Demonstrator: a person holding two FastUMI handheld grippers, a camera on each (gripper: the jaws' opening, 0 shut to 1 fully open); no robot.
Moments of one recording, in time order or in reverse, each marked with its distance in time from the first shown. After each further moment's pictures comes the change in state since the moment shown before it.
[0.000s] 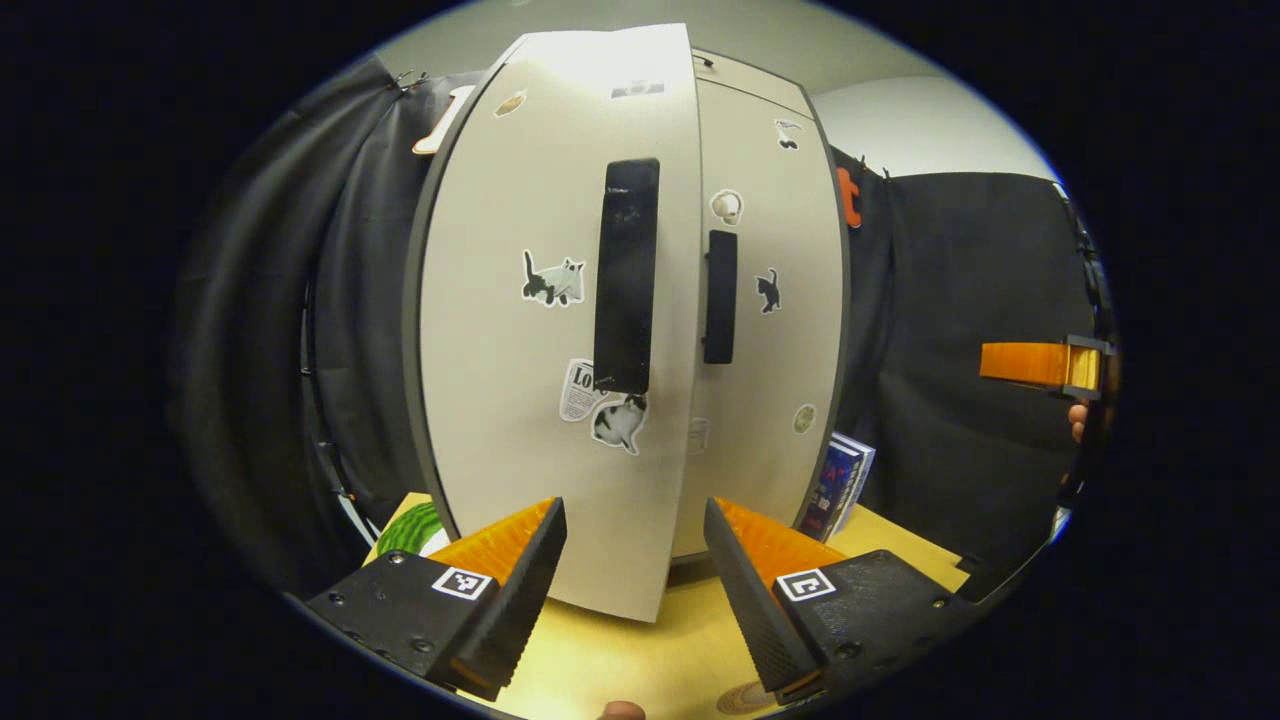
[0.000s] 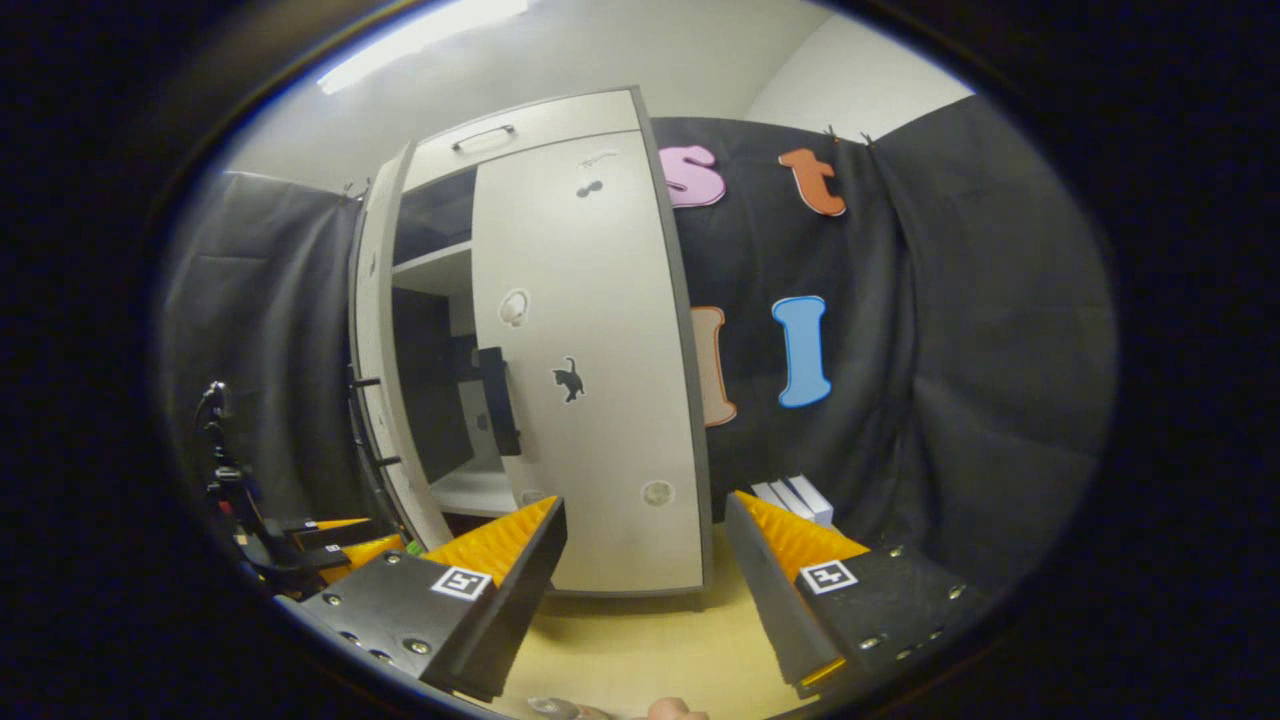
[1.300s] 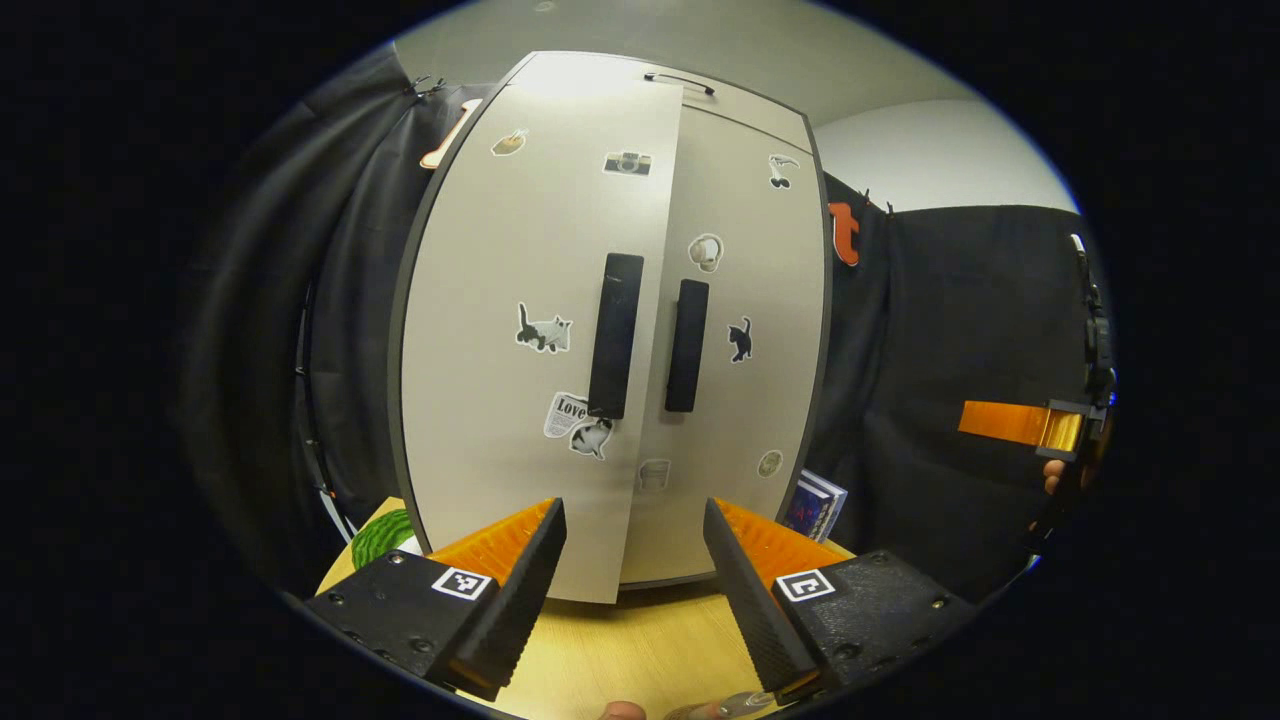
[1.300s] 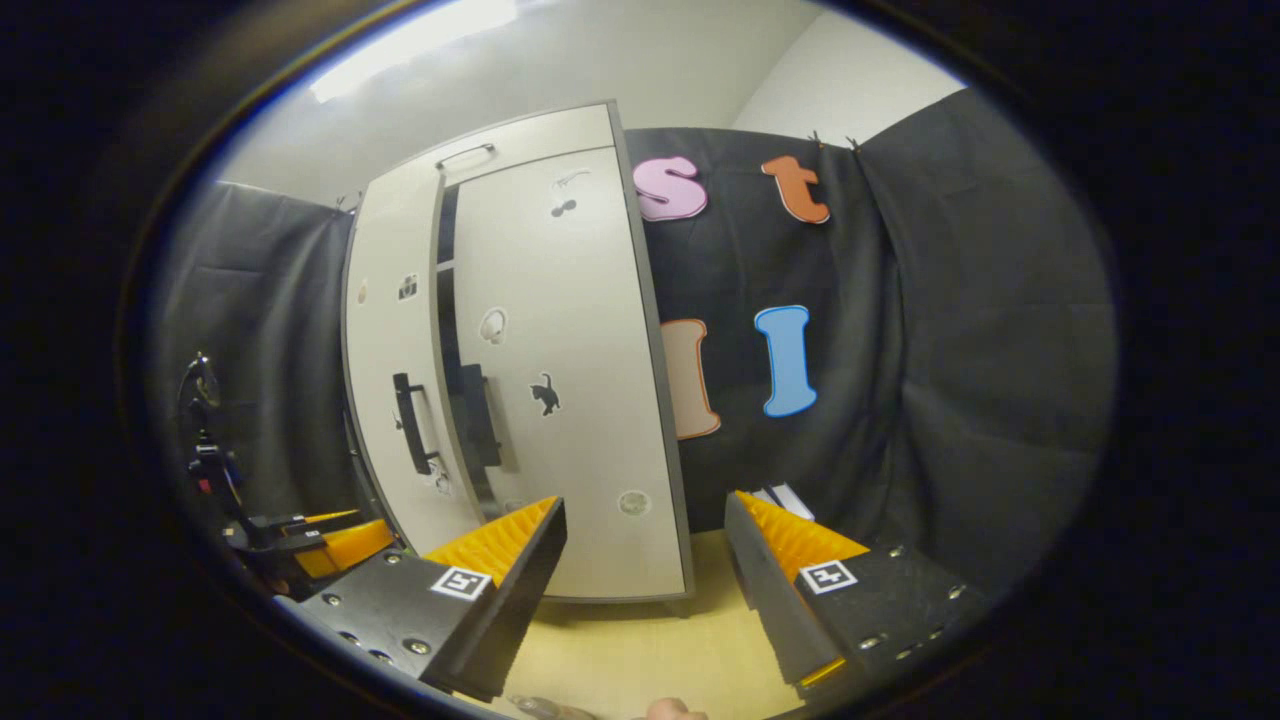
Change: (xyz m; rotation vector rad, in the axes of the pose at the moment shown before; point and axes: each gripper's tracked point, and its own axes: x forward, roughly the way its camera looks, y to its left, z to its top) left arm -0.009 -0.031 0.035 -0.060 -0.091 0.008; right arm -0.006 -0.022 0.010 0.007 -0.026 0.013
